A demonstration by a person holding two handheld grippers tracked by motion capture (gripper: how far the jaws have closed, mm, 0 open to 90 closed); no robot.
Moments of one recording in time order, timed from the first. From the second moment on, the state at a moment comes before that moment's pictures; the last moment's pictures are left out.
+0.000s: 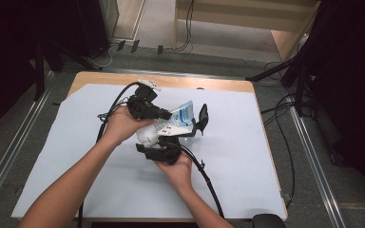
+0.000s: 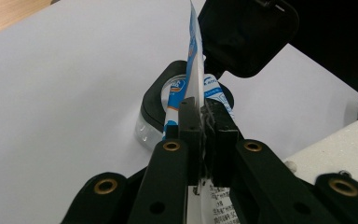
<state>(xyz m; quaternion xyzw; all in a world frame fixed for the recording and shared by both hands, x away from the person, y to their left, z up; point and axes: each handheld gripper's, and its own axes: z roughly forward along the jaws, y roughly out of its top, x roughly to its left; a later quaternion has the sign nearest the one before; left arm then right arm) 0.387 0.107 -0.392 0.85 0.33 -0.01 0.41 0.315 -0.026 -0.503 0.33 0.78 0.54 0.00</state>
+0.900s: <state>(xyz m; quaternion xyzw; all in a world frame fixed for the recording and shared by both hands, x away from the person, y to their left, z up) 0.384 0.105 -0.390 0.85 0.33 -0.01 0.40 0.317 -0.026 -0.499 0.33 0.77 0.55 0.00</state>
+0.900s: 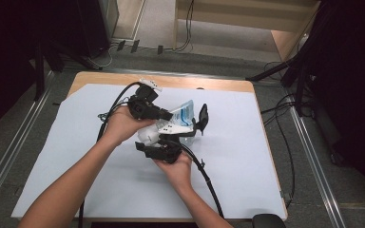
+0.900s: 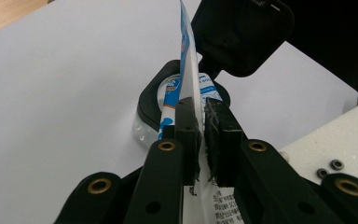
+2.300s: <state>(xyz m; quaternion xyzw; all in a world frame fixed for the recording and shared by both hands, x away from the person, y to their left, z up) 0.380 0.105 -0.389 0.85 0.33 0.00 0.41 0.317 -0.027 -0.497 0.35 0.75 0.56 -0.02</state>
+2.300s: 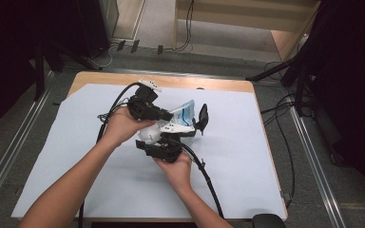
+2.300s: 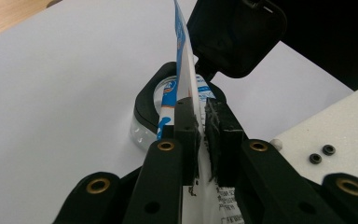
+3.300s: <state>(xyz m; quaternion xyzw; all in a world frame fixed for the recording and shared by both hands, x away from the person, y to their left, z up) 0.381 0.105 -0.388 0.85 0.33 -0.01 0.41 0.317 -0.026 -0.495 0.34 0.76 0.55 -0.01</state>
